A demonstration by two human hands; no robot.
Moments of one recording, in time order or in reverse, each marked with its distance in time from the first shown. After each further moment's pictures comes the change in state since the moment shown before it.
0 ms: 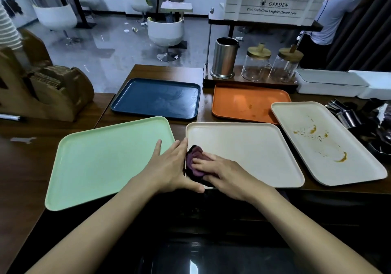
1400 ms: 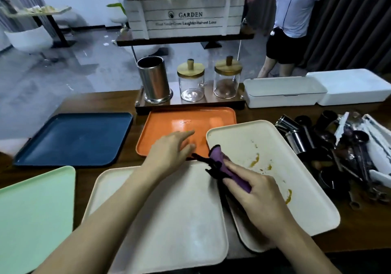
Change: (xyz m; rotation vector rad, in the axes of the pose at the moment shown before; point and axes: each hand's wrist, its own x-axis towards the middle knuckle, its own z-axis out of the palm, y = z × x) left_hand 0.223 0.181 -0.056 -0.183 0.284 0.001; right_hand -0.118 0.155 -0.153 0.442 0.599 0.362
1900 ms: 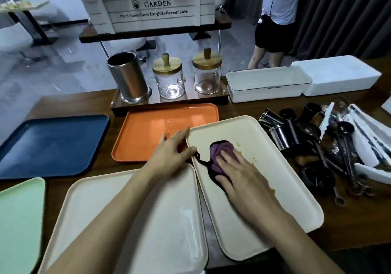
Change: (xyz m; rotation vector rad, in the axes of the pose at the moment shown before) left_hand 0.031 0.025 0.045 -0.265 -0.116 -0.043; right_hand 0.035 0.046 -0.016 -0.652 -0.195 -0.008
